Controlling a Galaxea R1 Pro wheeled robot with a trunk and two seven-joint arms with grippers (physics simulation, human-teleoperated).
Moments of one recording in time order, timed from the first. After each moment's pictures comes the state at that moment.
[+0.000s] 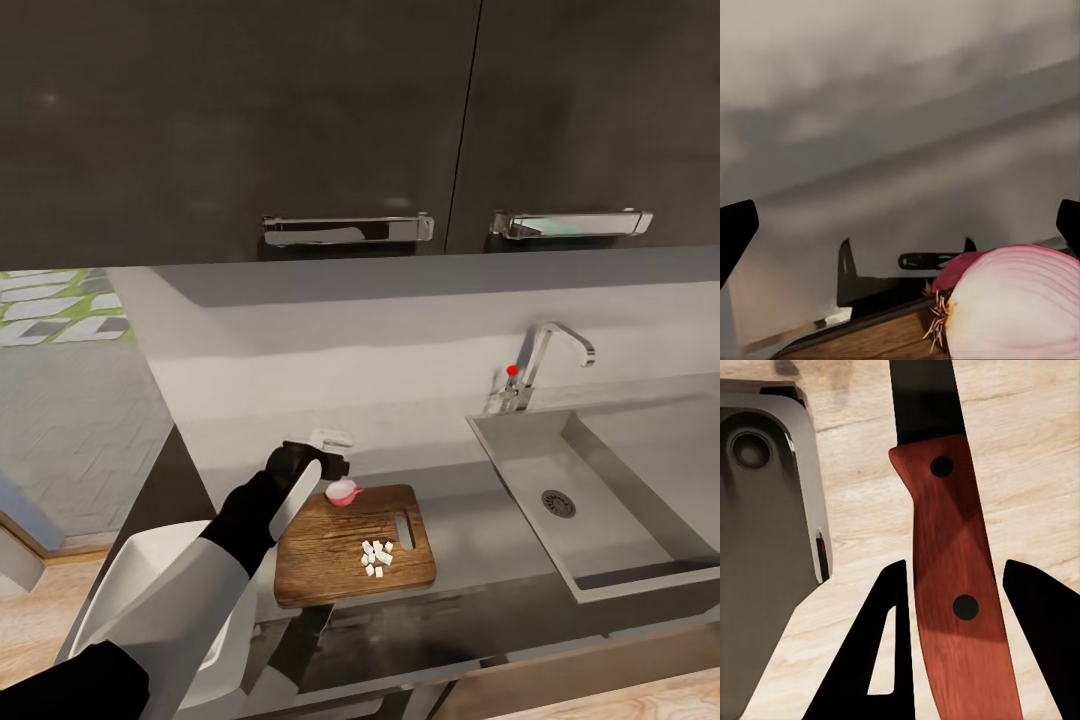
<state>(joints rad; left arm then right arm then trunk) -0.86 -0.13 -0.43 -0.92 0.39 0.81 0.36 -0.40 0.07 -2.31 -0.72 2.23 -0.28 0.27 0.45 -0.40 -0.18</state>
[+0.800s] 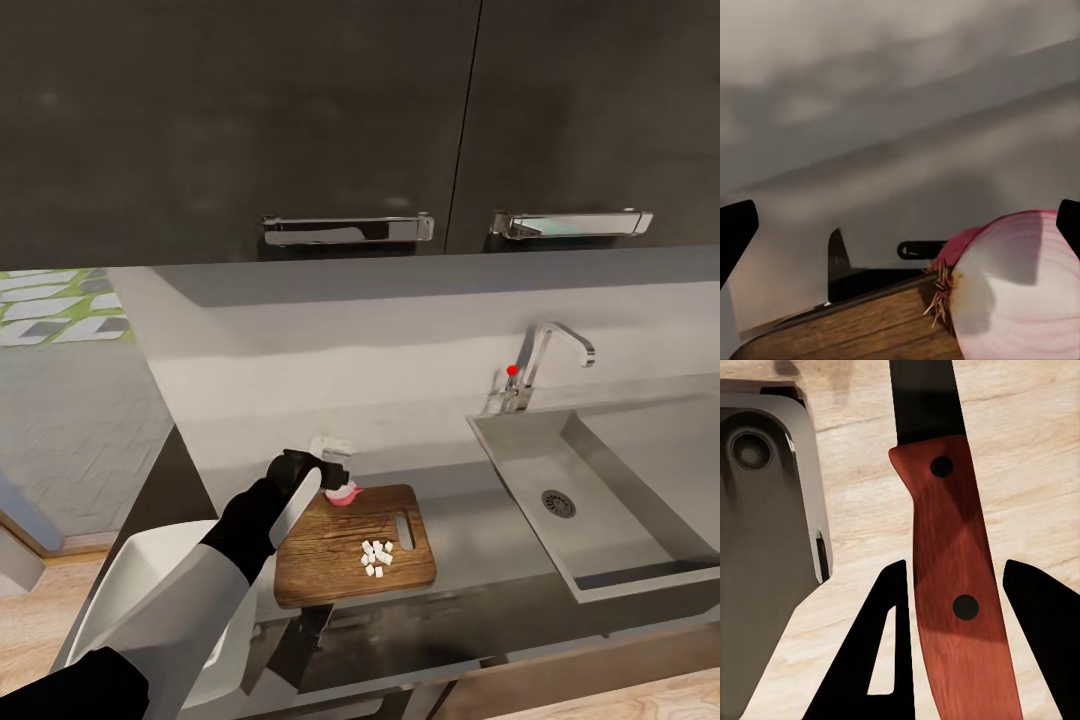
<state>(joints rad) -0.84 -0.13 -0.43 -0.90 0.39 0.80 0.35 -0.40 0.07 -2.31 -0.72 2.23 -0.28 0.27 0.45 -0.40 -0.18</state>
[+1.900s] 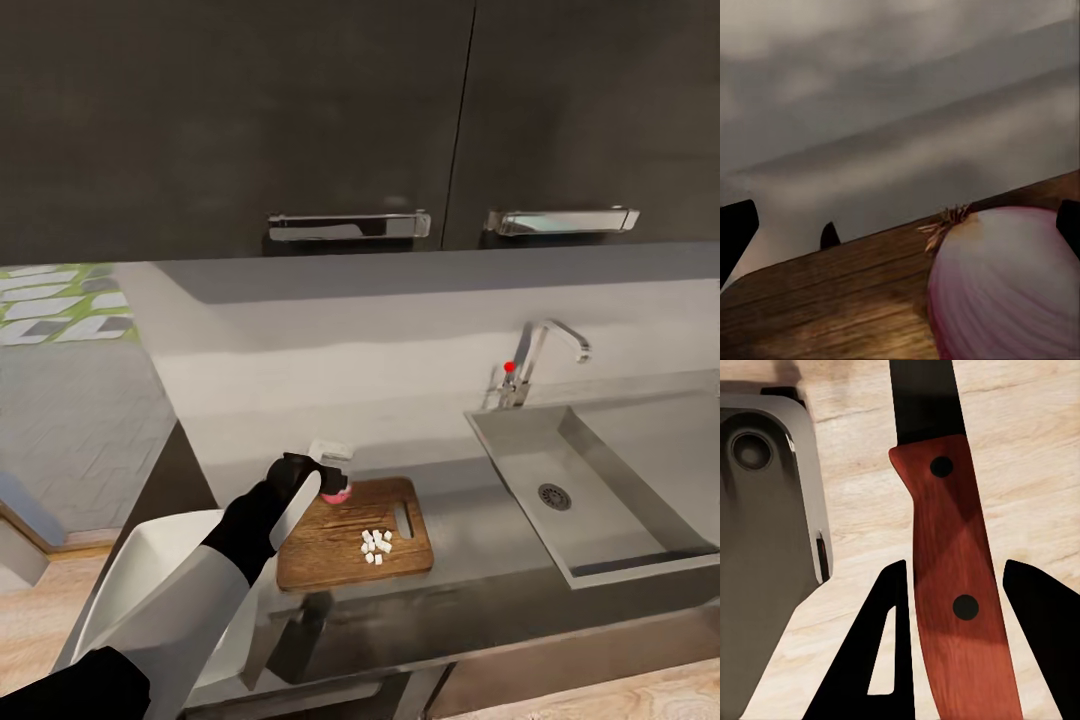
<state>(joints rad) -0.84 -0.13 -0.43 -0.87 0.39 0.80 0.35 -0.40 0.07 -2.31 -0.72 2.23 -0.28 0.27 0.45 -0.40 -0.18</state>
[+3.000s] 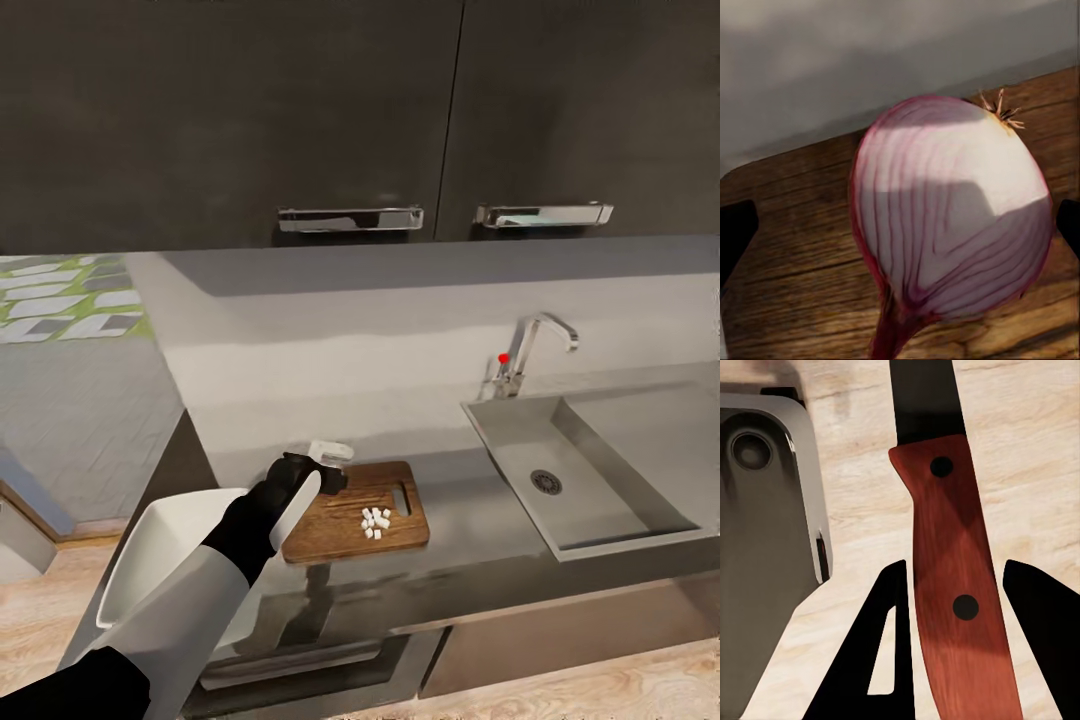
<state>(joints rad) -0.84 -0.13 -0.43 -0.87 0.39 0.80 0.35 -0.40 0.07 -2.31 -0.72 2.23 -0.28 0.27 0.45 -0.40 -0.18</state>
